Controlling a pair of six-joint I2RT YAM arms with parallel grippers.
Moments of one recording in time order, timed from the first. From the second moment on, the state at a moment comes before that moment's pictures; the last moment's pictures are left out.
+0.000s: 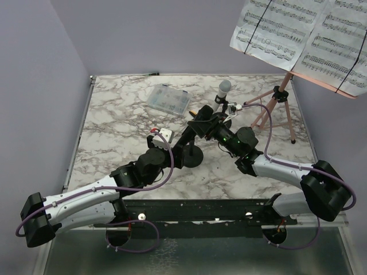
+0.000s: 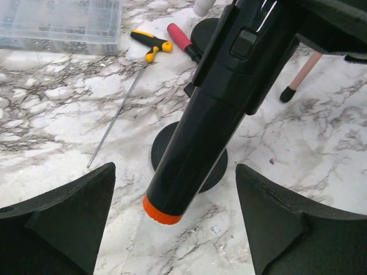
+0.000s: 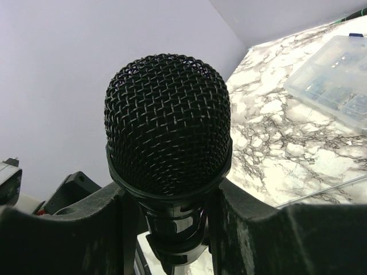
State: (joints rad) left arm -1.06 0.86 0.58 -0.04 -0.53 -0.35; right arm 0.72 1.34 0.59 0.93 -0.06 0.77
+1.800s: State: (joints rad) left arm -0.80 0.81 0.58 -0.01 -0.23 -0.27; right arm 0.72 1.28 0.54 0.89 -0.13 0.69
